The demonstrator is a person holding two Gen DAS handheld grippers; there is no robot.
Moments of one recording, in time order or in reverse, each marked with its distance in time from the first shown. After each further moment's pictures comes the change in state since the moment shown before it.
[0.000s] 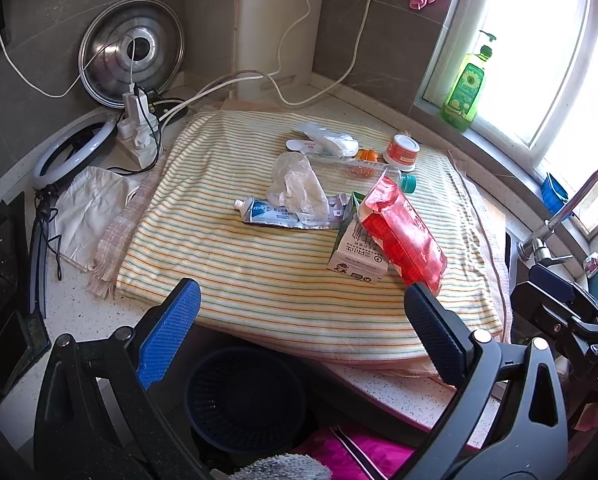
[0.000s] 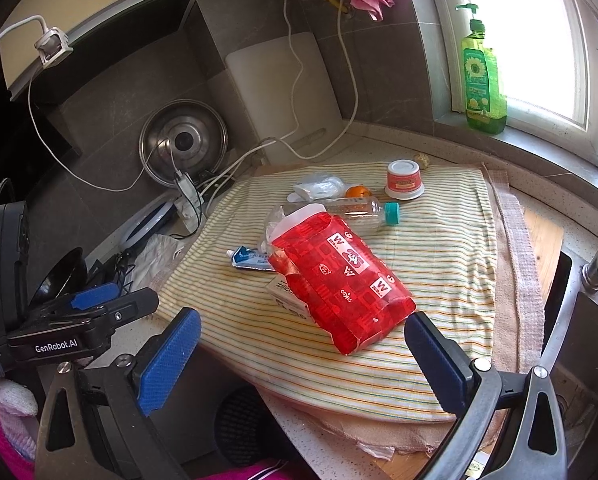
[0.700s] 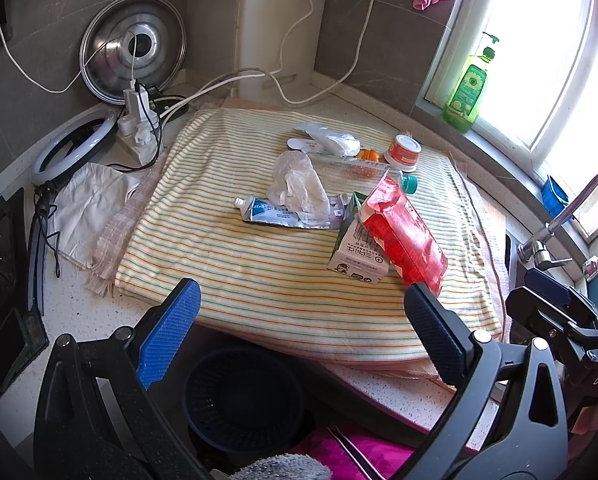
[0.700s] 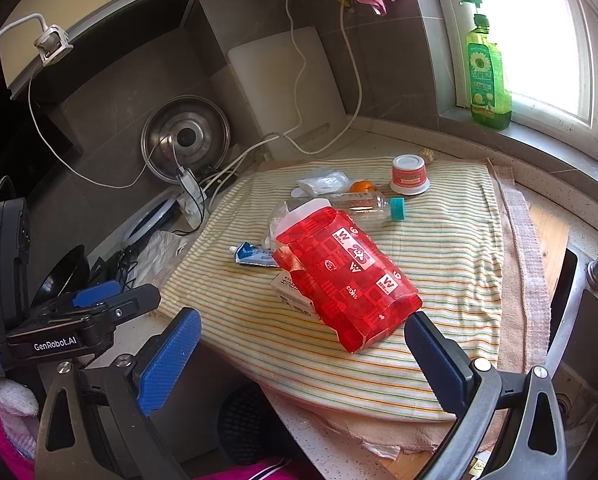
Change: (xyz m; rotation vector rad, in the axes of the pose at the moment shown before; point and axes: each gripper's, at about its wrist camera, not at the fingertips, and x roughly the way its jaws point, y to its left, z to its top) left arm -0.001 0.000 0.000 -0.001 0.001 -0.003; right arm 0.007 0.002 -0.002 0.004 0.016 0.012
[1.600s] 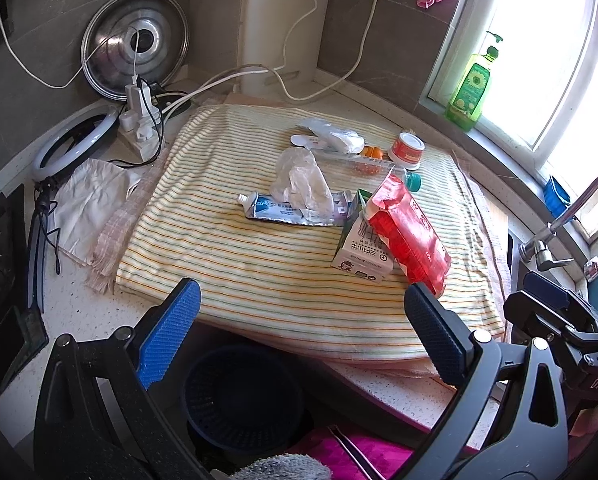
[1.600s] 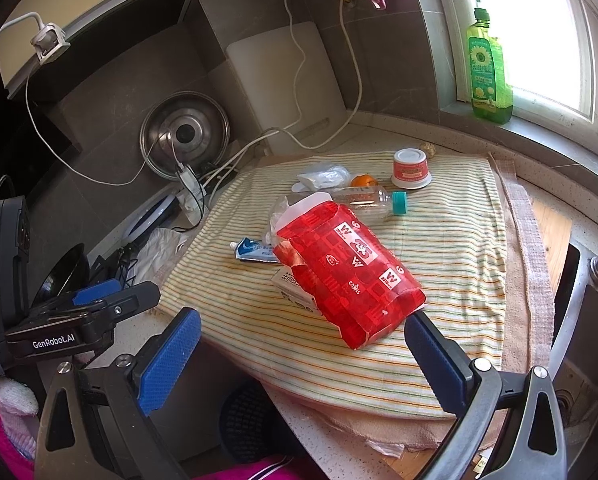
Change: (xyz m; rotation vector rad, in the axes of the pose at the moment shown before) left arm 0.005 0.001 -0.003 -0.017 0.008 0.005; right arm 0.004 0.000 -0.002 0.006 0.018 0.004
